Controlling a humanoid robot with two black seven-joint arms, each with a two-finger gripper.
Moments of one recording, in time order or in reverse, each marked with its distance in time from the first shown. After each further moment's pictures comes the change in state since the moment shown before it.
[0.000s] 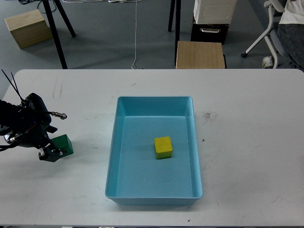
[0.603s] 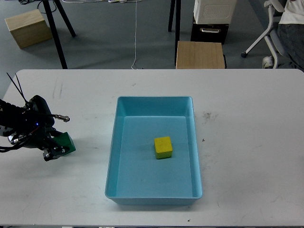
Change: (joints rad) left arm -0.007 -0.021 0.028 0.056 0.000 0.129 0.000; right arm 0.000 0.001 0.000 0.000 0.001 -0.001 0.000
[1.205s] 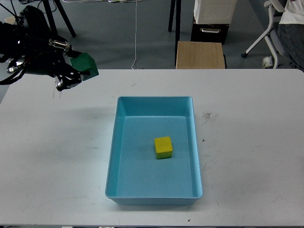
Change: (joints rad) left arm -0.454 0.001 -0.008 -0.187 -0.098 -0.053 0.000; right arm -0.001 0.005 -0.003 0.000 0.001 0.000 0.000
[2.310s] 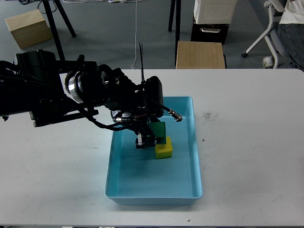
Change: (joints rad) left arm 0.072 -0.567 0.103 0.126 -0.023 -0.171 0.000; right arm 0.002 0.031 -0.009 -0.002 -0.001 -0.012 0.000
